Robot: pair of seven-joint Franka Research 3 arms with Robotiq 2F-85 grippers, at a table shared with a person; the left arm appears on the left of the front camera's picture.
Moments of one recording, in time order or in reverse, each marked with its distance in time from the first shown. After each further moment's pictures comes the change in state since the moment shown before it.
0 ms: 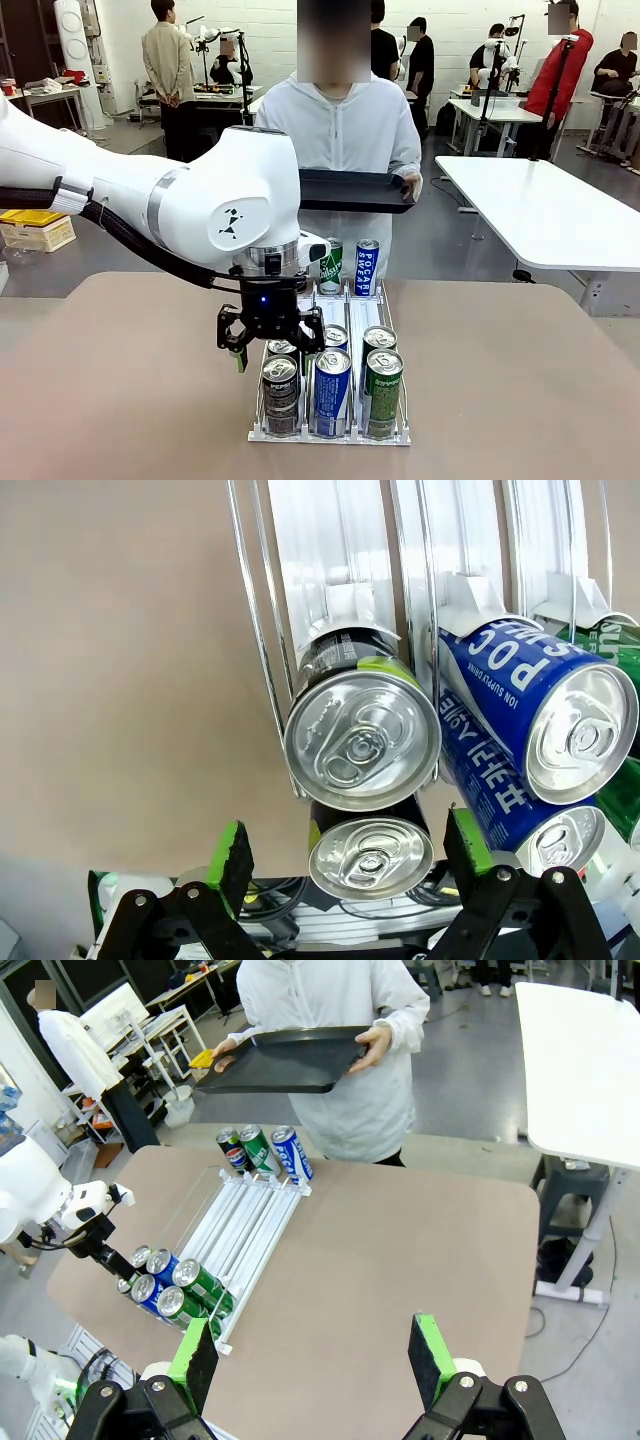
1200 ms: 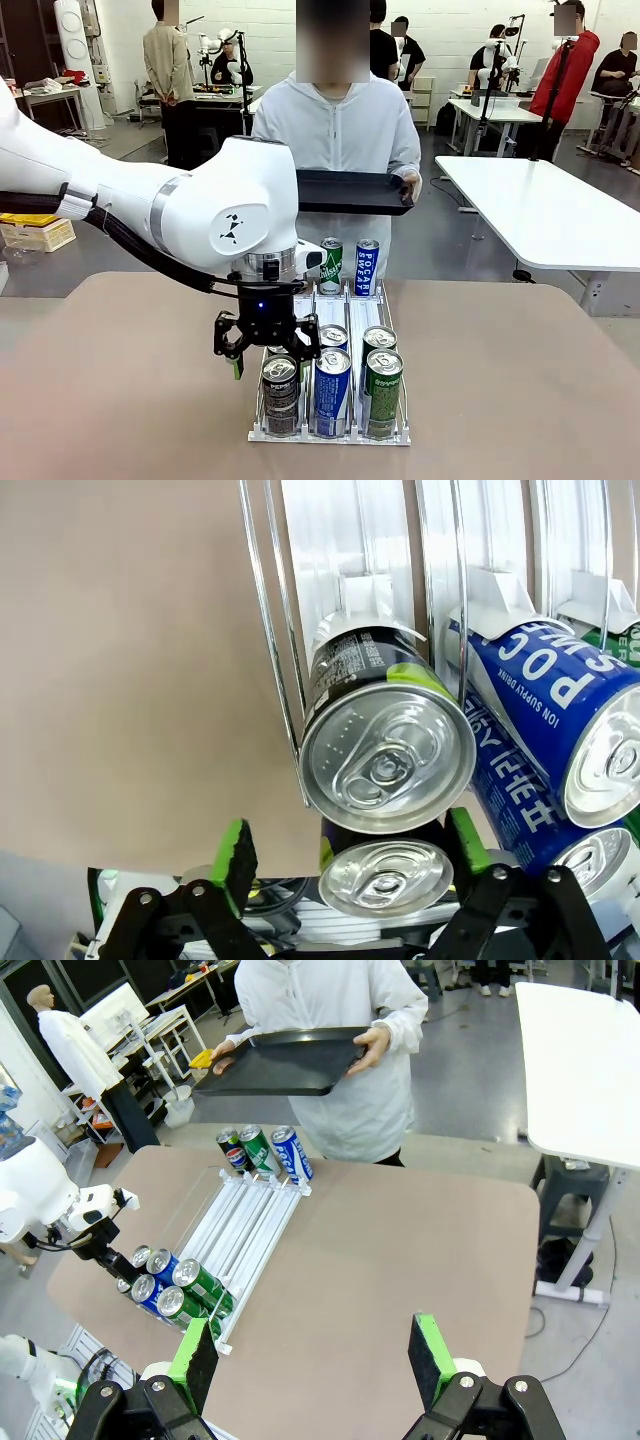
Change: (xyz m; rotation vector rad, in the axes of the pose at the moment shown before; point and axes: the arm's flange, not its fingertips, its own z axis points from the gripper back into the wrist) left arm 0.004 0.004 -0.013 0.010 0.037 0.011; right arm 0.000 0.000 0.000 0.000 0.000 0.000
